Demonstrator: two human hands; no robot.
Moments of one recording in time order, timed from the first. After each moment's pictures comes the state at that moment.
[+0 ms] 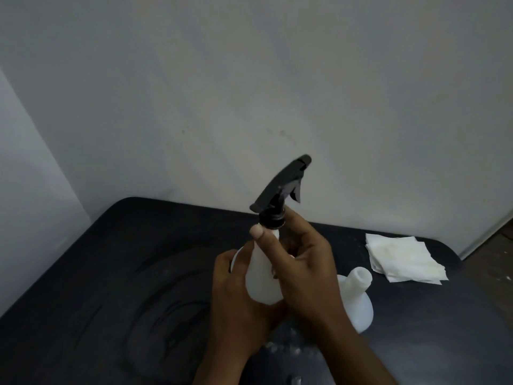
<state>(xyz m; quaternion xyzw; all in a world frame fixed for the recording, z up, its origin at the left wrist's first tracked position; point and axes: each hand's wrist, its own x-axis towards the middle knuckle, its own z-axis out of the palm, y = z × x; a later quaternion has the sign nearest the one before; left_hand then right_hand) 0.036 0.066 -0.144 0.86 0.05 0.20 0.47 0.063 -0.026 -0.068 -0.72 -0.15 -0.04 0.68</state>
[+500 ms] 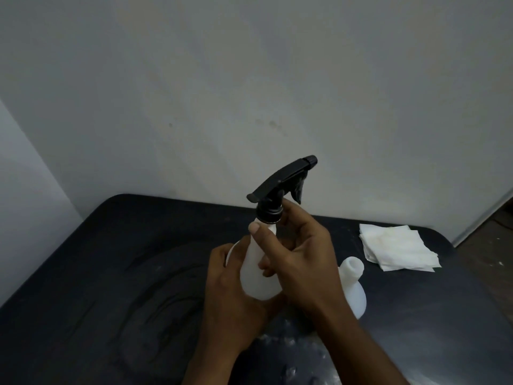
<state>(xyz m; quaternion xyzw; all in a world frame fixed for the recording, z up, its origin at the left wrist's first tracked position) 0.032 0.063 -0.141 0.86 0.03 0.21 0.46 0.066 -0.039 -0.072 -0.69 -0.18 -0.03 0.70</state>
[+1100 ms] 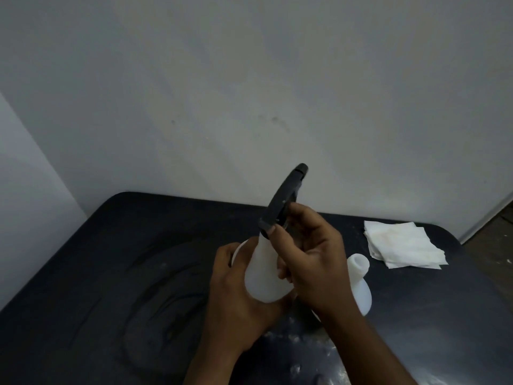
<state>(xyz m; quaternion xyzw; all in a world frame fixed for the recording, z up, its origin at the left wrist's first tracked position) 0.031 0.069 -0.148 0.87 0.02 0.18 0.46 0.068 -0.046 -0.080 -0.64 -0.23 -0.05 0.73</state>
